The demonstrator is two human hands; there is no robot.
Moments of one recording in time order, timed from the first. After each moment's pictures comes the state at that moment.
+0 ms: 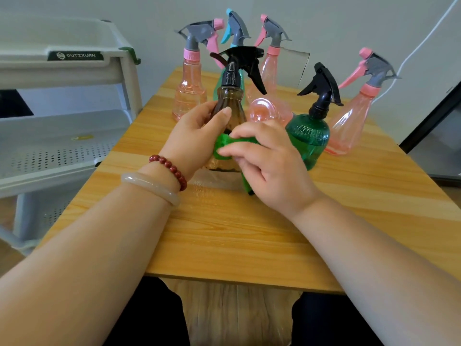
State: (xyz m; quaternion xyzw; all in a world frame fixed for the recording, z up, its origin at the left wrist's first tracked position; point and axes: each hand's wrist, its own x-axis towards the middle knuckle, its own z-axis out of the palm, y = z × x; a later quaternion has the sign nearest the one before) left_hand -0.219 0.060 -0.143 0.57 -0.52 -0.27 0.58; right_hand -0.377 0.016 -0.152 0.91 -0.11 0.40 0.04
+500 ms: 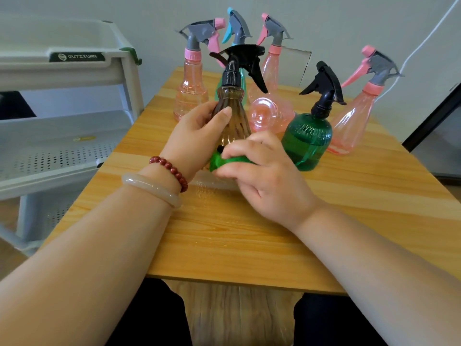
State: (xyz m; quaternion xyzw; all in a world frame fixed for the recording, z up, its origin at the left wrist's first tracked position) left_hand -0.220 0.062 -0.141 0.57 -0.51 -0.27 0.58; right_hand -0.377 0.024 -0.161 0.93 -0.09 0.36 0.06
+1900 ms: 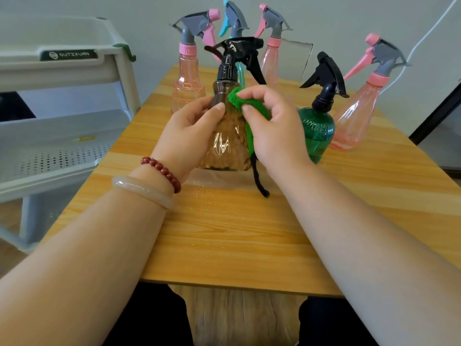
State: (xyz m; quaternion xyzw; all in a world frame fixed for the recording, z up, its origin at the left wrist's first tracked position) left_hand -0.218 0.058 -0.144 0.55 -0.46 -0.32 0.62; right_hand -0.345 0.001 -0.131 0.76 -0.34 0.48 -0.27
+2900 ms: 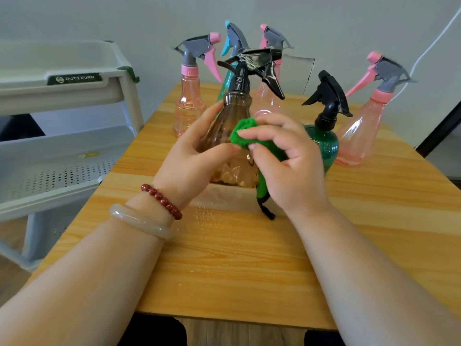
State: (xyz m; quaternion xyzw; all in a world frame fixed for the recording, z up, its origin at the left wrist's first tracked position) left_hand -0.217 0.058 -0.149 0.48 -0.53 -0.34 0.62; right_hand -0.369 0.005 -0.143 0.79 -0.23 0.53 -0.22
